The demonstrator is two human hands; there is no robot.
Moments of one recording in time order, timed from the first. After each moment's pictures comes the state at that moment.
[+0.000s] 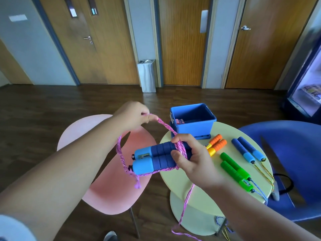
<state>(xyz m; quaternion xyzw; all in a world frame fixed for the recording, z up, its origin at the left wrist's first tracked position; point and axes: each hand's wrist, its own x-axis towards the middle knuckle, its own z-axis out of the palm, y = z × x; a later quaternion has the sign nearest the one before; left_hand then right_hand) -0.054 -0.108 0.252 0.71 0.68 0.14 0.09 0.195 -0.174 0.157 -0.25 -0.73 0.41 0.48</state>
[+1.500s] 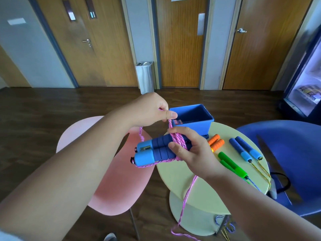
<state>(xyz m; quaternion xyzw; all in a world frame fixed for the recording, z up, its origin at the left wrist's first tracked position) 0.005 -0.136 0.299 0.79 0.59 0.15 0.12 0.203 -0.169 0.177 -0.27 -0.73 0.41 0.47</state>
